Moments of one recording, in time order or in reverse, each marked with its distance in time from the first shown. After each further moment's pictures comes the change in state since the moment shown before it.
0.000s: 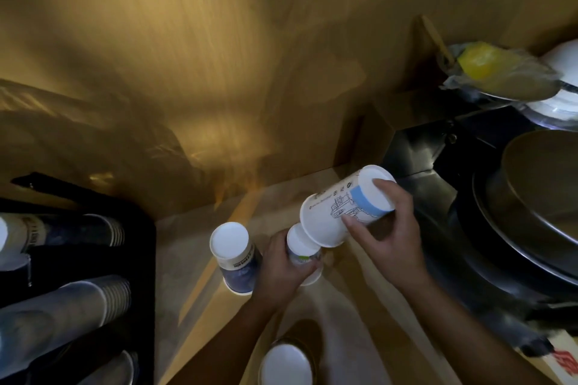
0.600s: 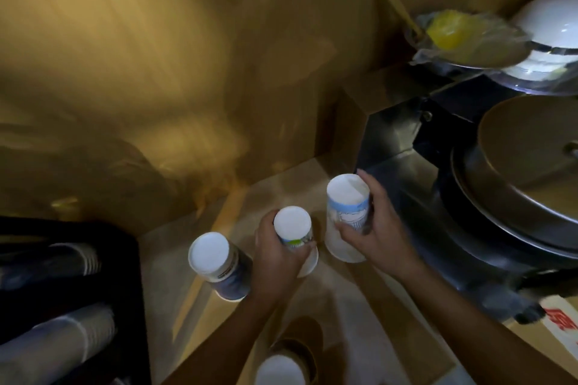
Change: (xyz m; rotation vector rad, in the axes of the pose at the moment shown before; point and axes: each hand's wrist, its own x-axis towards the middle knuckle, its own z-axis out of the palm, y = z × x) left_hand 0.017 0.013 0.016 0.114 0.121 0.059; right_hand -0.006 0.036 -0.010 -0.168 -0.144 0.235
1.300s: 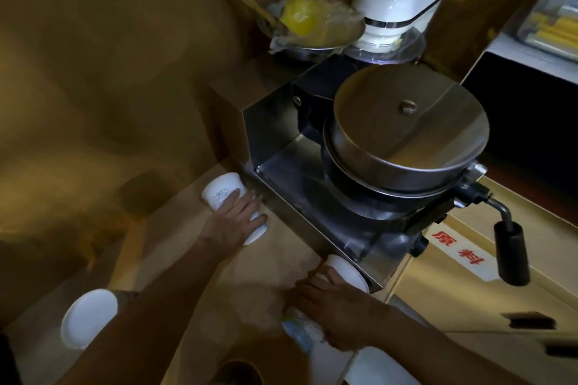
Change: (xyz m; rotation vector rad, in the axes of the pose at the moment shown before) left_hand 0.083 0.022 0.061 1.265 -0.485 1.353; right_hand -0.114 0.051 -0.023 -0.755 -0.788 -0.120
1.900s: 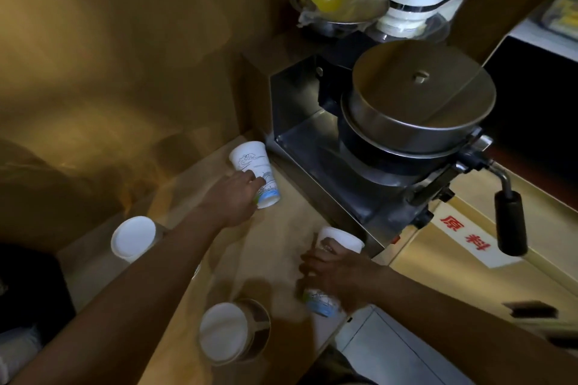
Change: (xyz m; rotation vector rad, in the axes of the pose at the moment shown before) left_hand -0.042 0.008 -0.045 -0.349 -0.251 -0.339; right_hand -0.008 -0.019 -0.010 -0.233 -0.240 -0.121
